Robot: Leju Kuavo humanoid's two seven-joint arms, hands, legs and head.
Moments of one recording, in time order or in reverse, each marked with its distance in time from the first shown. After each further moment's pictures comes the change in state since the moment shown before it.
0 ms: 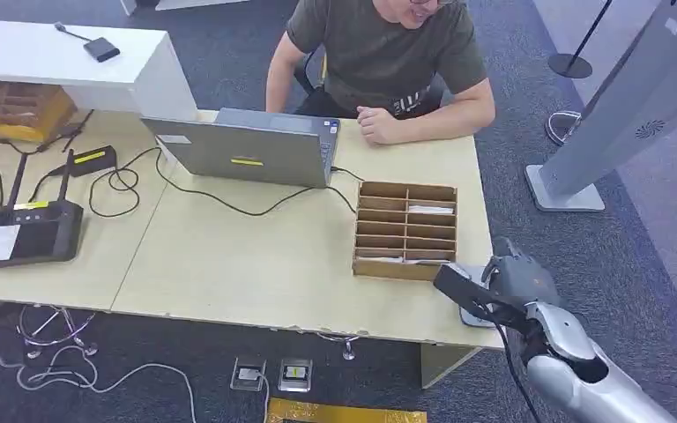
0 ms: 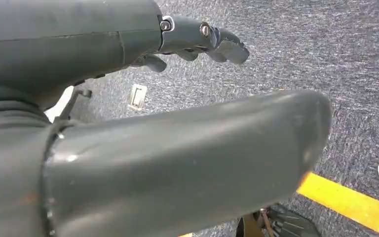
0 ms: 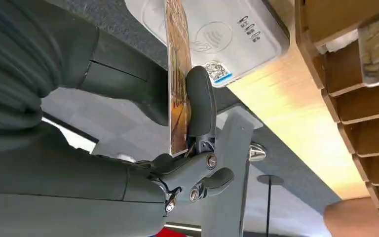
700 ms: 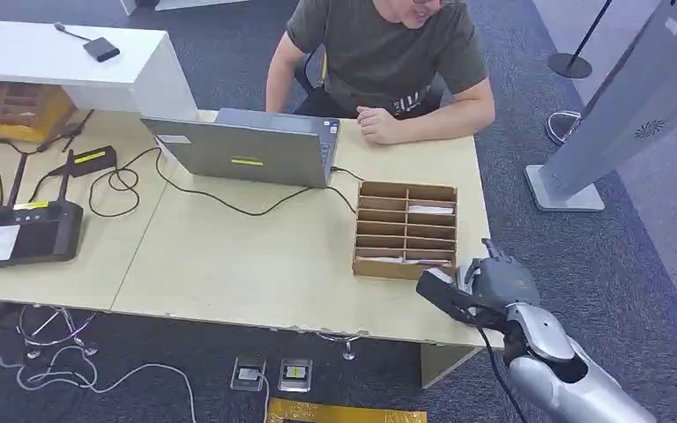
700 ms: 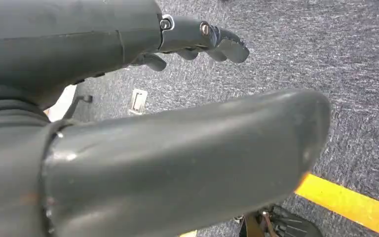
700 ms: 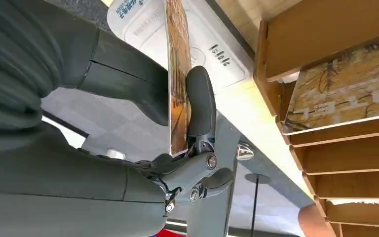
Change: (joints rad) left arm -0.002 0.007 -0.042 0.000 0.011 0.010 0.010; right arm 0.000 0.061 0.013 0.026 0.051 0.022 -0.013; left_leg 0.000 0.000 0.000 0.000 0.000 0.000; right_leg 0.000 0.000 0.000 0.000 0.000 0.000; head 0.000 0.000
